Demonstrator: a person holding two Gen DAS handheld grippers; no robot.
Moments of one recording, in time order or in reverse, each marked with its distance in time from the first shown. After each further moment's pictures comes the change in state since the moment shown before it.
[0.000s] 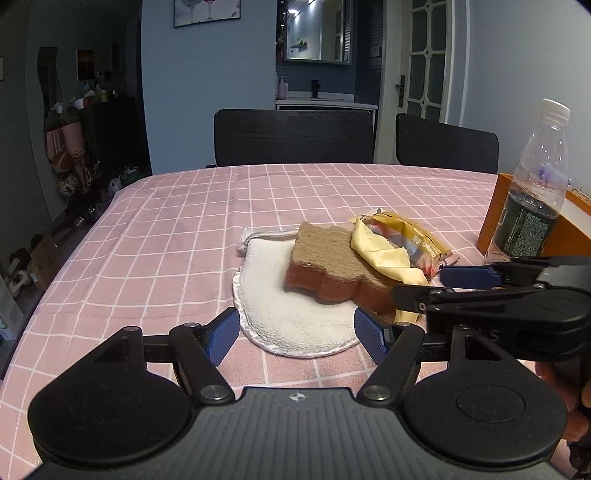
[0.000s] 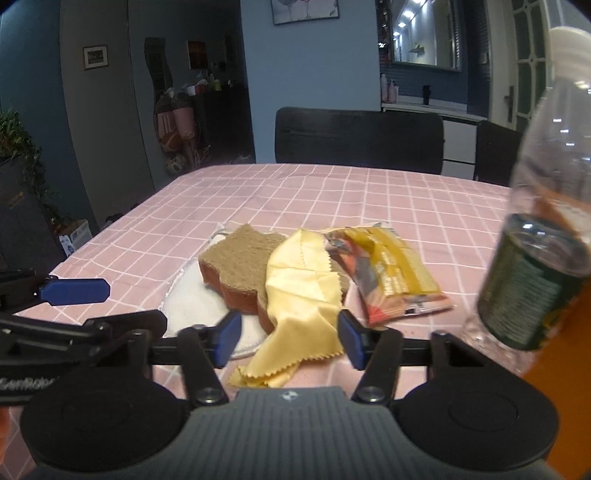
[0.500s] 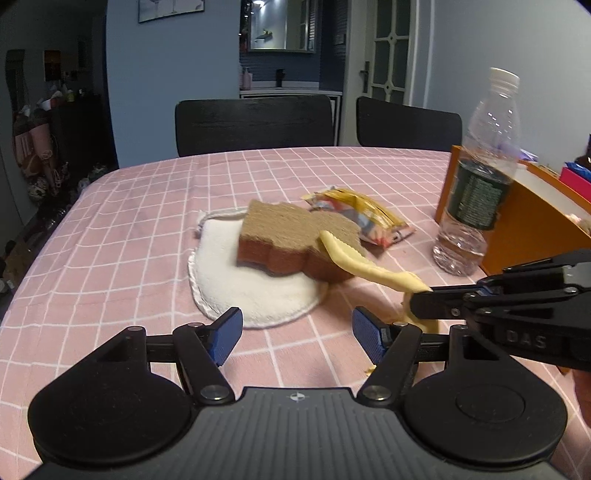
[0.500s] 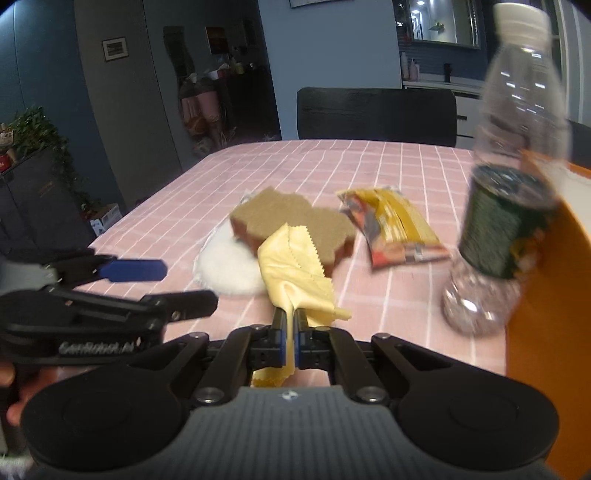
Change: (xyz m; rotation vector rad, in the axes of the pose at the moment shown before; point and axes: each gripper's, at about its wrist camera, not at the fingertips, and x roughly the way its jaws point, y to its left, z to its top) left arm -0.008 -0.023 -0.013 0.054 0.038 -0.095; right arm -0.055 -0.016 -0.028 0.016 0.068 0.103
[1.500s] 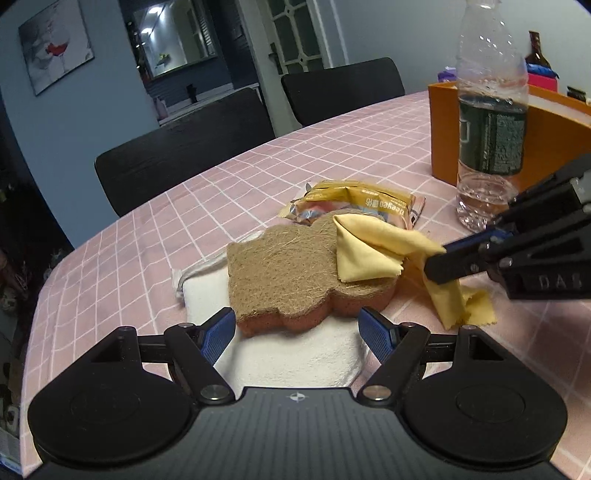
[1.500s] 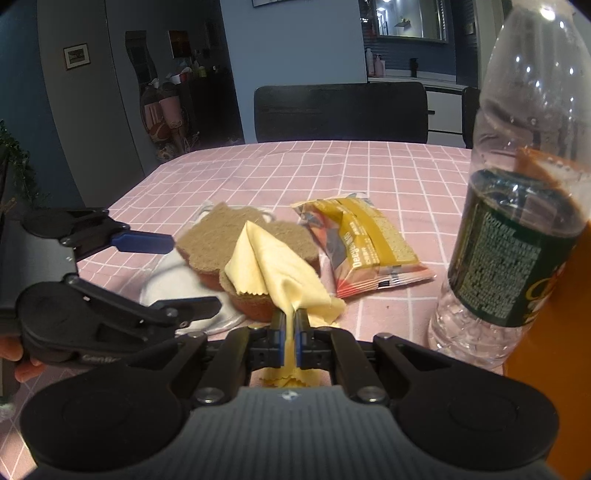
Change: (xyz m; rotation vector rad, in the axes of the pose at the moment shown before) left arm 0.088 0.010 0.036 0.404 0.018 -0.083; right arm 0.060 -0.014 0.028 0.058 -0.006 -0.099
